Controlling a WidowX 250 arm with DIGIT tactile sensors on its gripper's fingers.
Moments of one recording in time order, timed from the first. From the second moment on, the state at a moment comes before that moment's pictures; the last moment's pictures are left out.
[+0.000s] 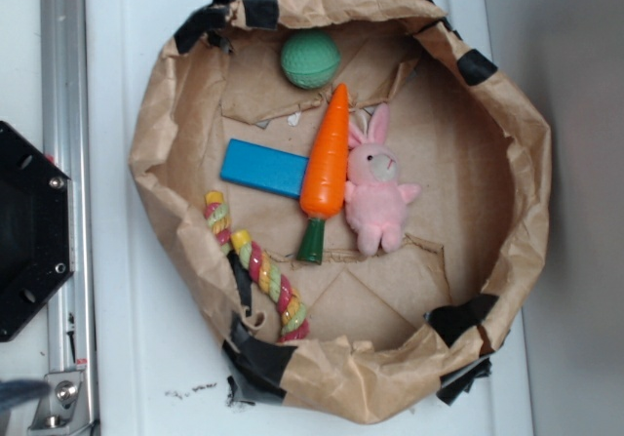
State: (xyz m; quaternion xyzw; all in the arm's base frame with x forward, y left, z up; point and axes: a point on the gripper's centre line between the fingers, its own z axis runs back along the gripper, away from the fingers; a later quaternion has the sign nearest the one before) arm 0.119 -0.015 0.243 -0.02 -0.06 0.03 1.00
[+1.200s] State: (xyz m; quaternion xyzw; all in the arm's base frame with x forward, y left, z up) arm 0.247 -0.002 0.094 0.04 -0.02 0.23 0.97
